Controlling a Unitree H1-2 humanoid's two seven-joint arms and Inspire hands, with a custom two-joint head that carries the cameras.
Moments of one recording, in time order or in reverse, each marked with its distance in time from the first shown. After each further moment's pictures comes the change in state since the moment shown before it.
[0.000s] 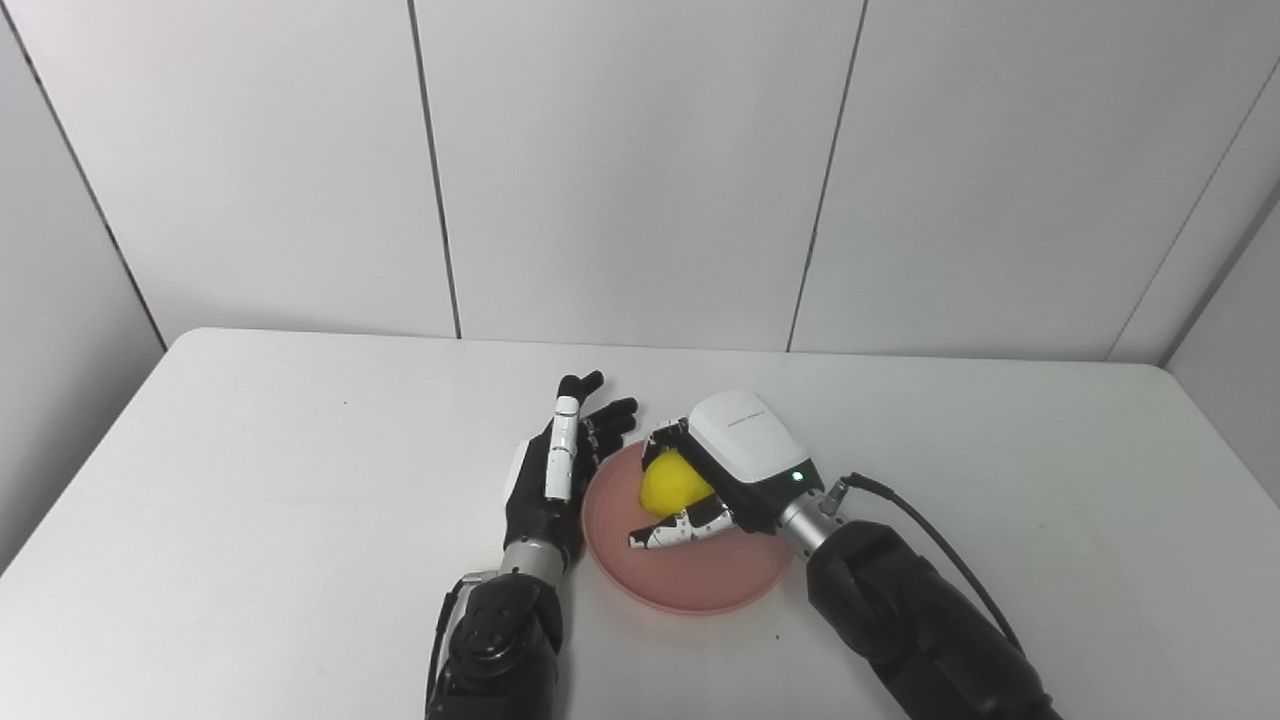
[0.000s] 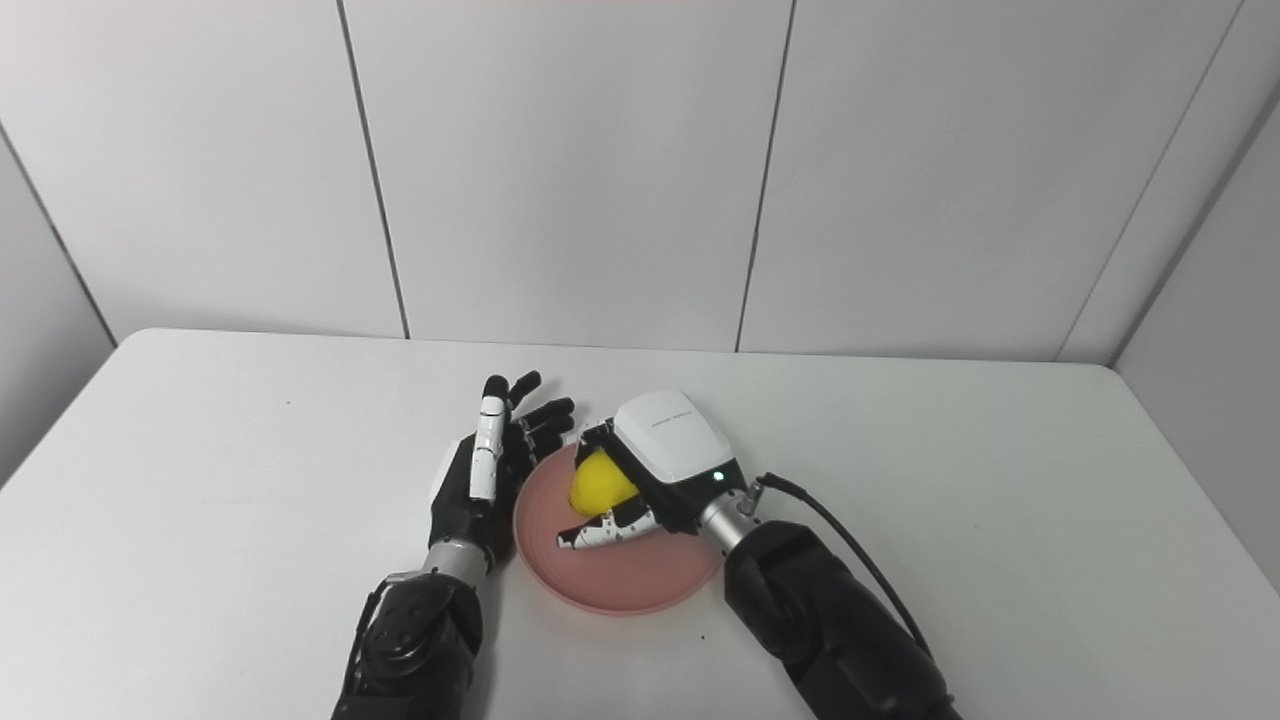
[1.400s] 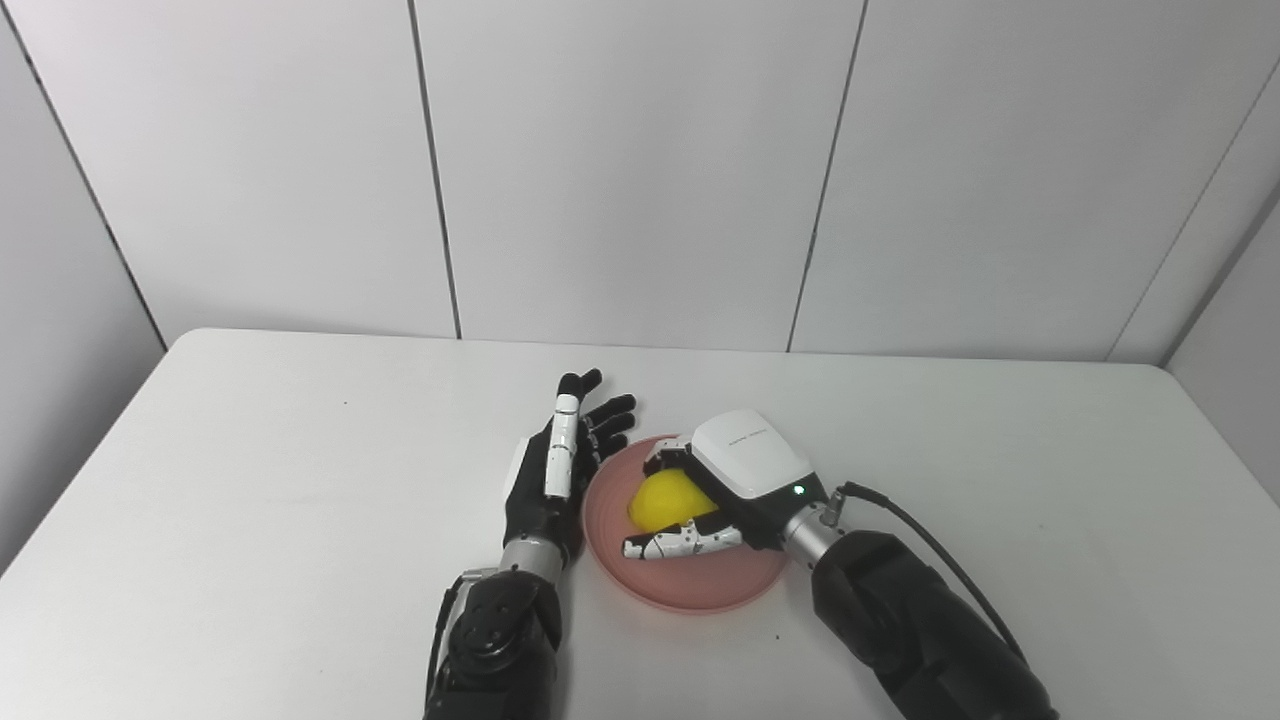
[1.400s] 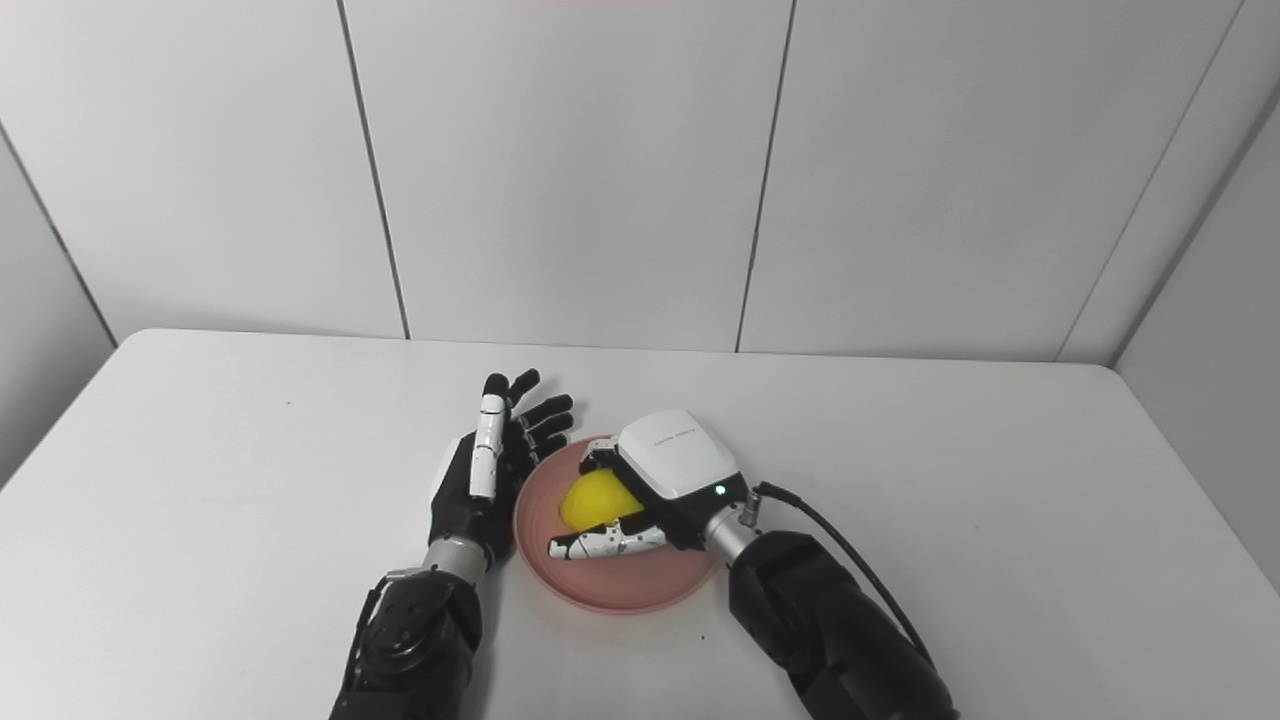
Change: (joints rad) left arm -0.008 0.004 0.004 0.014 -0.002 -0.007 -0.008; right arm 0.029 0.004 -0.021 -0.042 -0.089 0.049 0.129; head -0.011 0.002
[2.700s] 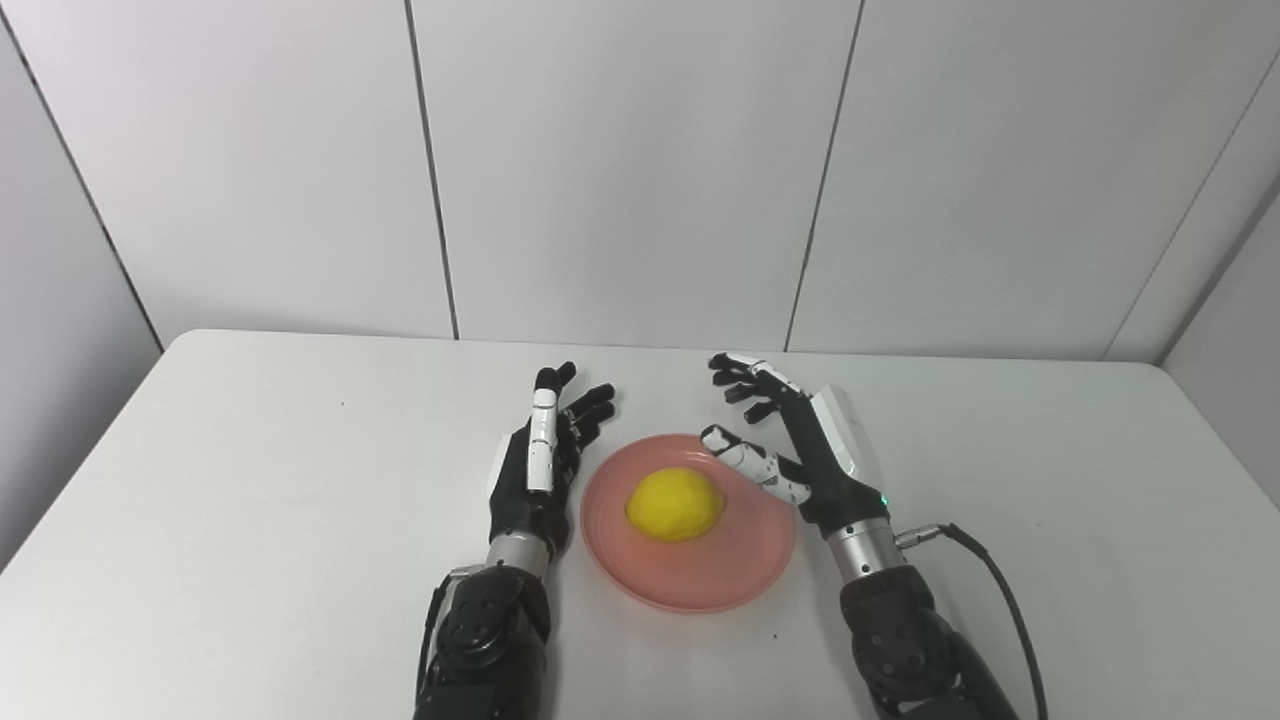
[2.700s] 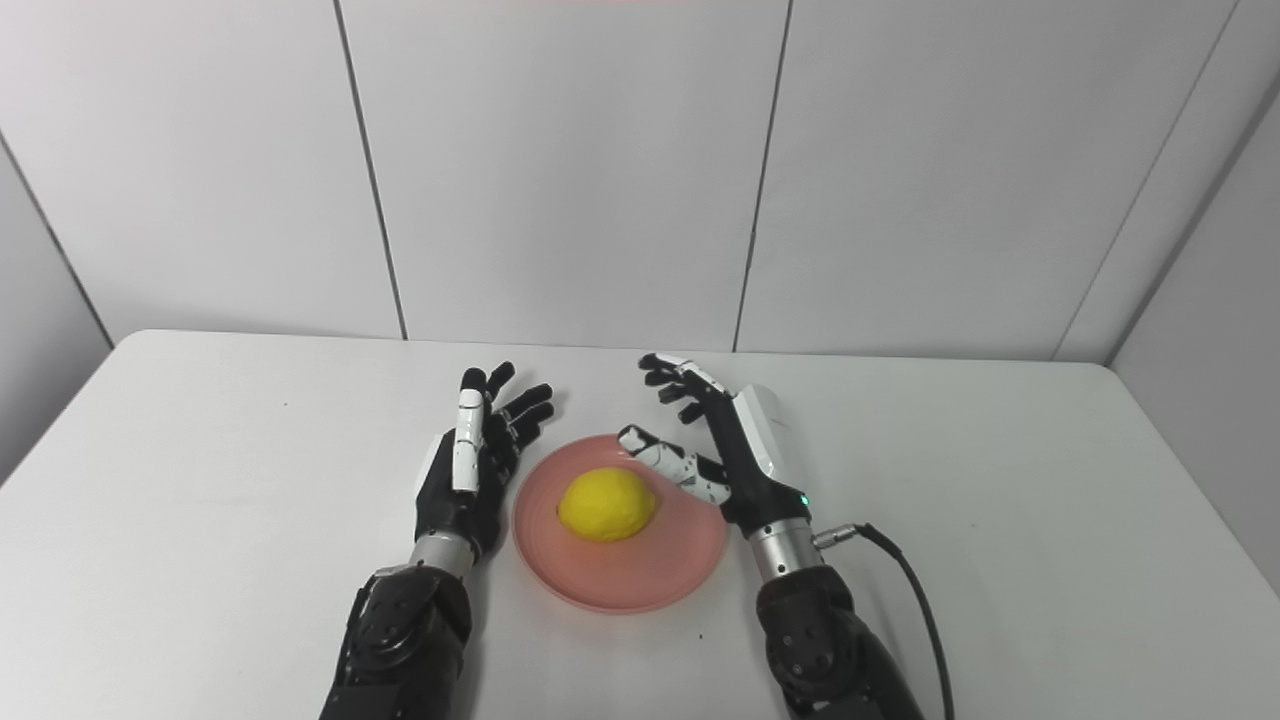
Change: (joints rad) left arm -0.016 0.006 0.048 0.039 -0.021 -0.076 0.002; right arm 0.116 0.169 -0.336 0.091 0.609 -0.204 -0.279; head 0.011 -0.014
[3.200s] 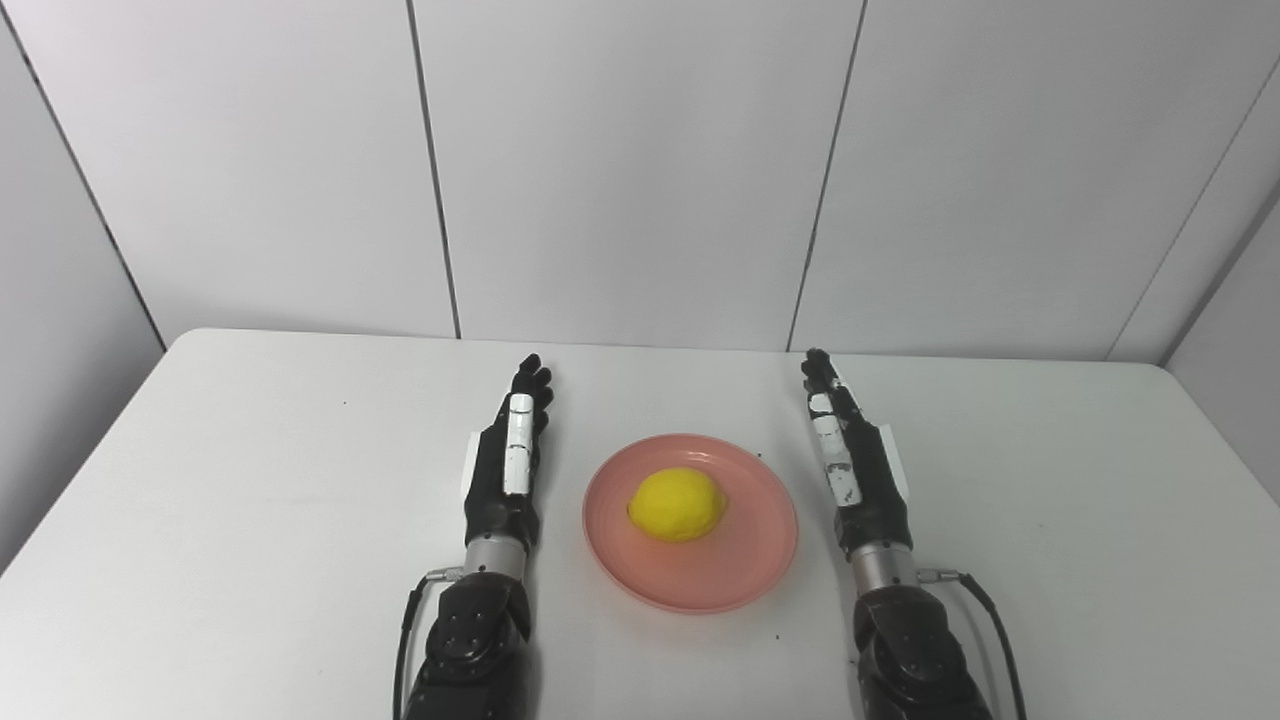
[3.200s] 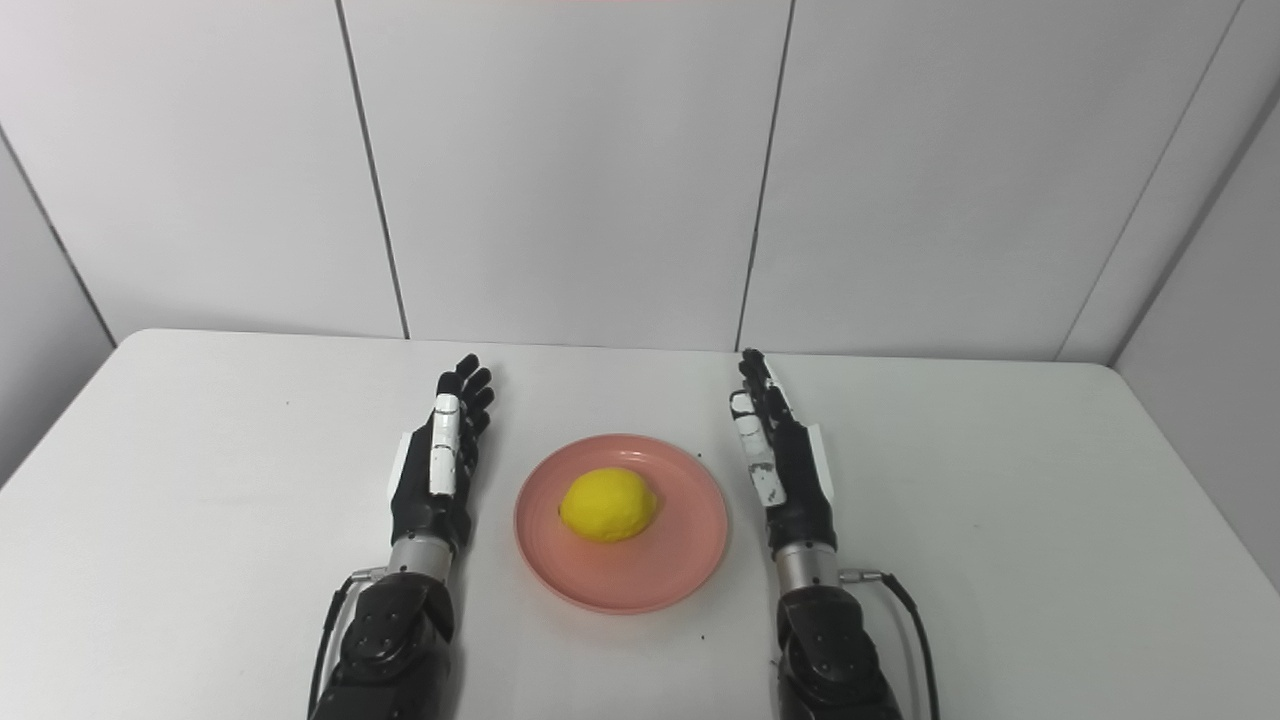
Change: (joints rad) left arm -0.025 0.051 -0.013 0.108 0.073 -0.186 0.051; right arm 0.010 0.086 -0.169 0.087 0.358 0.004 0.072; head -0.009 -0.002
